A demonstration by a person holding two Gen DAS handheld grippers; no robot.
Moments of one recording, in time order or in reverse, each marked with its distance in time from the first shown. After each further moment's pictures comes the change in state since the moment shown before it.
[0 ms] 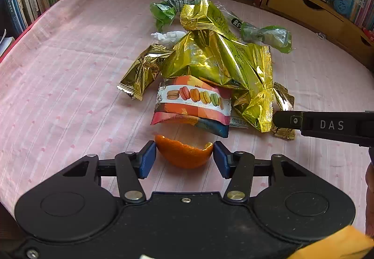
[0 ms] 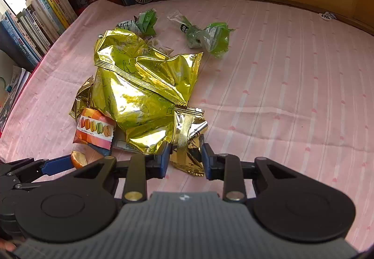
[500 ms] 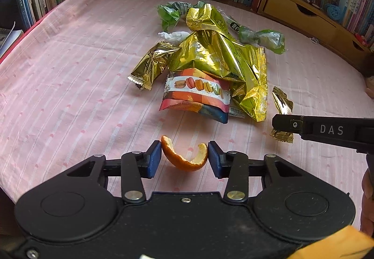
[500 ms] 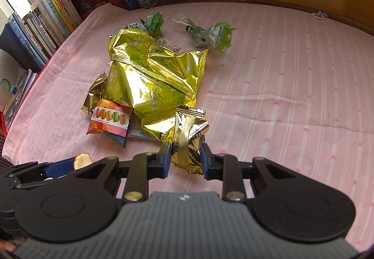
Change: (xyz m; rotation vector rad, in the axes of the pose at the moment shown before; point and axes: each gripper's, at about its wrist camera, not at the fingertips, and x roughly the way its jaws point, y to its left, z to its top) left arm -0.025 0.012 -0.020 -0.021 -0.028 -0.030; right arm -0.021 0.012 -0.017 0.014 -0.031 0.001
